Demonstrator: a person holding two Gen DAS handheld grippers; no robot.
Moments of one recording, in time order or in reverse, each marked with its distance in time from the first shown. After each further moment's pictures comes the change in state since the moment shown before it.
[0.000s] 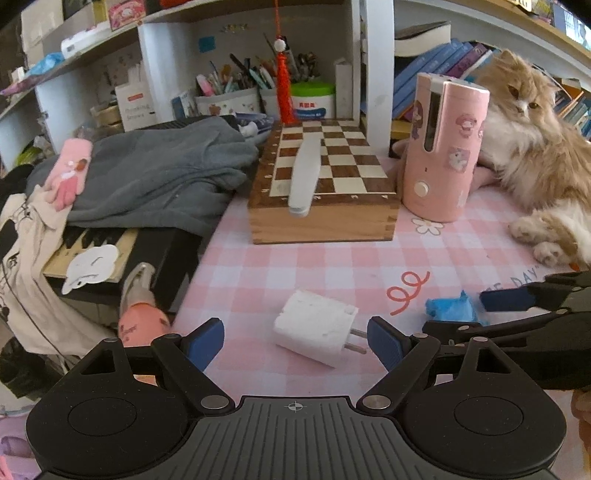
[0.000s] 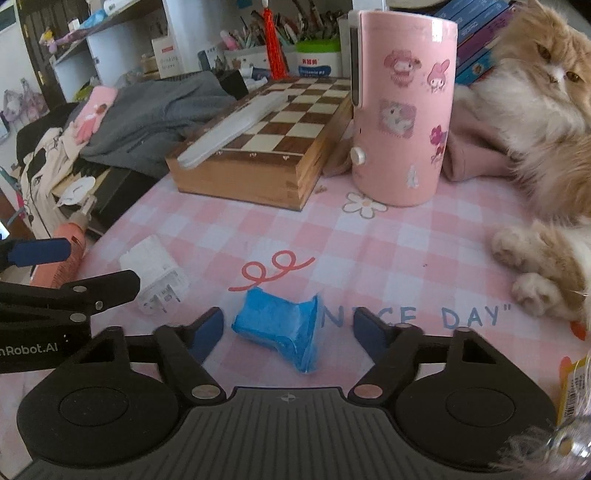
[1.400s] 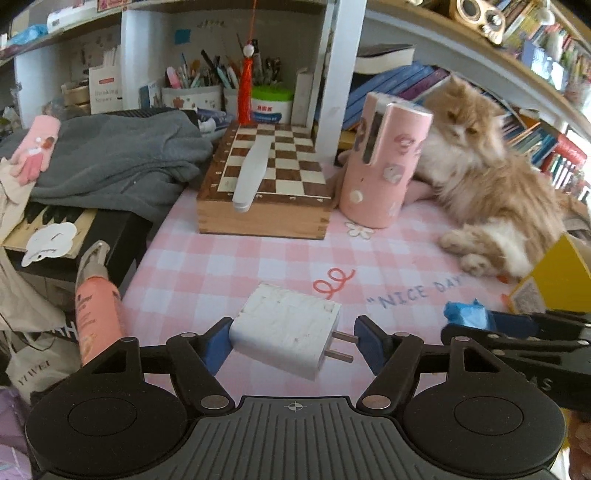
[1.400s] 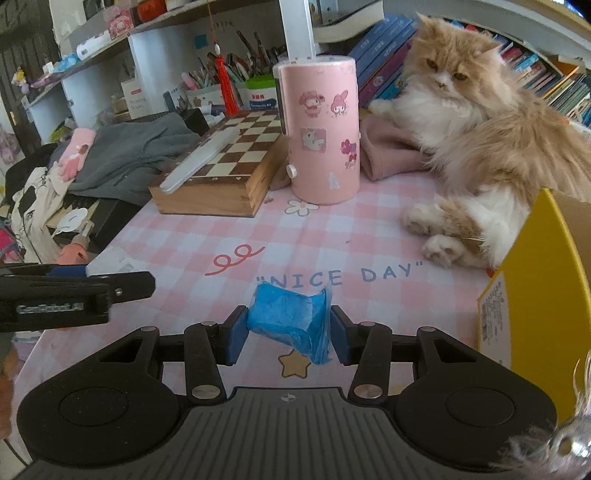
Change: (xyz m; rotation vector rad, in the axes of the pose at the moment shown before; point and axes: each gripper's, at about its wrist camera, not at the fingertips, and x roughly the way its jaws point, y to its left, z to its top) left arm -0.038 -0.002 -0.009 -0.080 -0.006 -0.201; right arm -0.081 -0.012 -0.036 0.108 -0.100 -0.094
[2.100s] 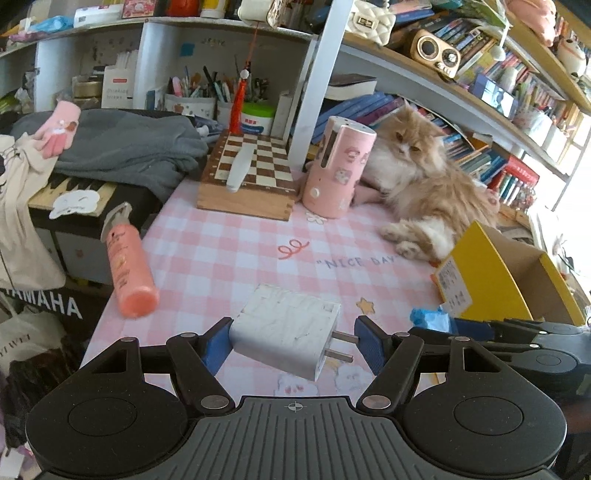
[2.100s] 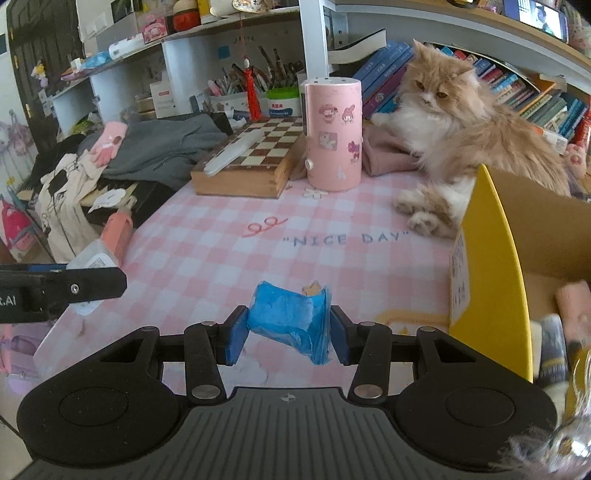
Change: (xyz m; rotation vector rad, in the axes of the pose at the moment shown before) left arm -0.102 0.001 -0.060 -0.063 -0.054 -0.115; right arm -0.080 0.028 -0.053 -0.035 -0.031 -0.007
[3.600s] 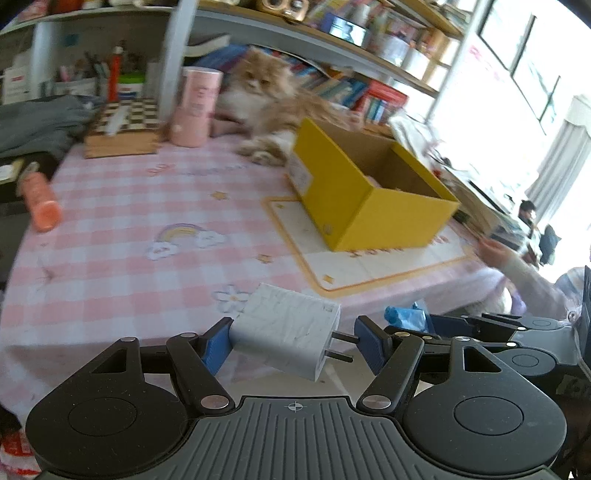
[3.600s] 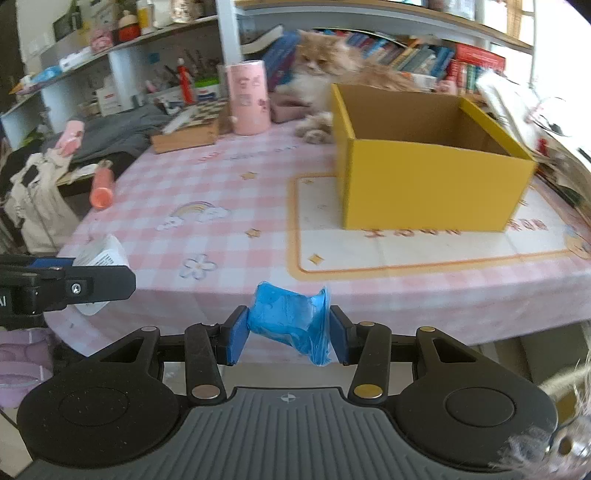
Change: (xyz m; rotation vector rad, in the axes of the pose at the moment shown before) left arm -0.083 -0.060 -0.107 0.219 0.126 -0.329; right arm -0.154 0.039 -0.157 0.196 -0.001 -0.253
